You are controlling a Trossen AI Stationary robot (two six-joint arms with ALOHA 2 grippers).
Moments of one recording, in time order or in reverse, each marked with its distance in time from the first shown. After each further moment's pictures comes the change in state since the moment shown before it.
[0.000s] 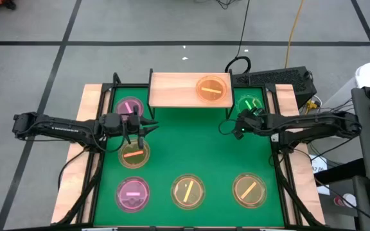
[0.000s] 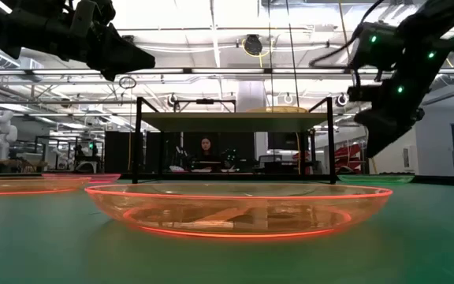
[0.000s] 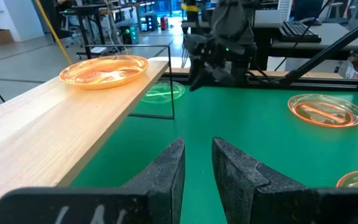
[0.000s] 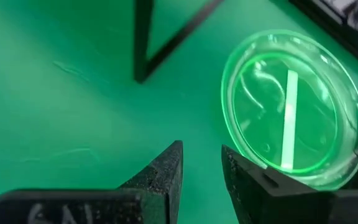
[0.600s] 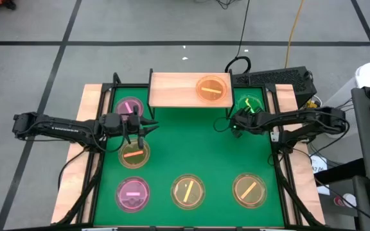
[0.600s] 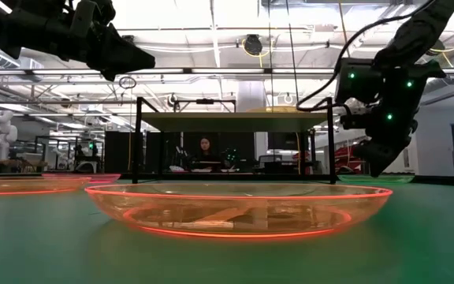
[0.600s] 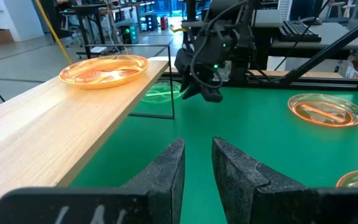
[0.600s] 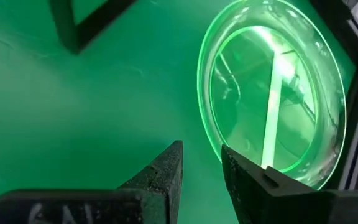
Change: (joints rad) left arm 0.000 0.000 0.000 -0.001 0.000 0.000; right arm -0.103 0.233 -0.001 0.065 0.068 -0.099
